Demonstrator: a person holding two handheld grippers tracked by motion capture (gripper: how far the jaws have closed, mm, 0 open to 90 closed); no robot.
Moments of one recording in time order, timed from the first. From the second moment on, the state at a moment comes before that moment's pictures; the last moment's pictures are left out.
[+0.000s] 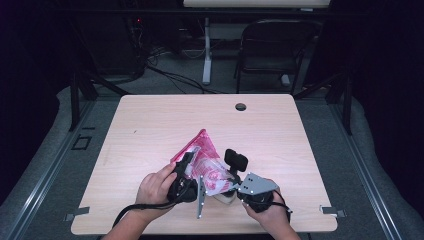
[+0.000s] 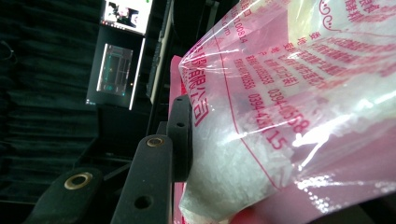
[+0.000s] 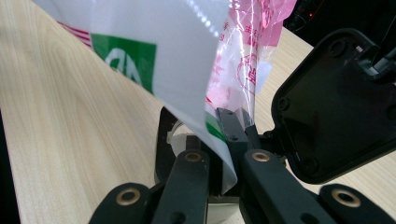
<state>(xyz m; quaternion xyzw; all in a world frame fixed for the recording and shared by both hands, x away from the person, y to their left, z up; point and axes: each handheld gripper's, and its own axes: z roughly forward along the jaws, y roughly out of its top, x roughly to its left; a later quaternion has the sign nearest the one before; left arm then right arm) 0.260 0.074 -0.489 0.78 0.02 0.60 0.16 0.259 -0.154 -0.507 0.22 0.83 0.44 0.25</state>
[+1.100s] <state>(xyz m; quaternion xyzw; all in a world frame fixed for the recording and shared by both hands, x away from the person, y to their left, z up) 0.265 0.083 -0.504 0.81 0.06 0.56 0.18 0.258 -0.153 -0.505 0.22 0.83 0.44 0.26</state>
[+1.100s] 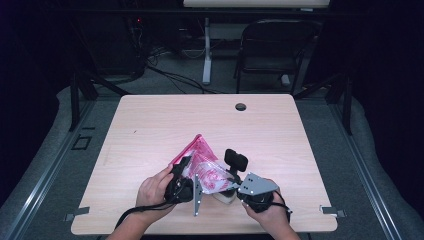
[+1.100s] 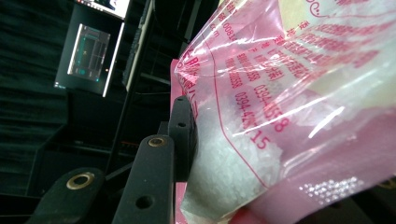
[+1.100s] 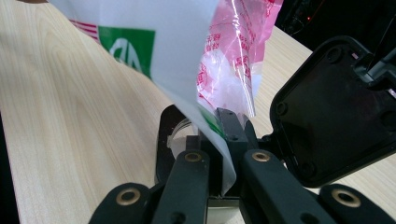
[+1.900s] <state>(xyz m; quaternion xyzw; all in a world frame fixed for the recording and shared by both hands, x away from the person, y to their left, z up) 0.268 0.087 -0.511 0.82 0.08 0.52 0.20 0.258 -0.153 -0.504 0.22 0.83 0.44 0.26</state>
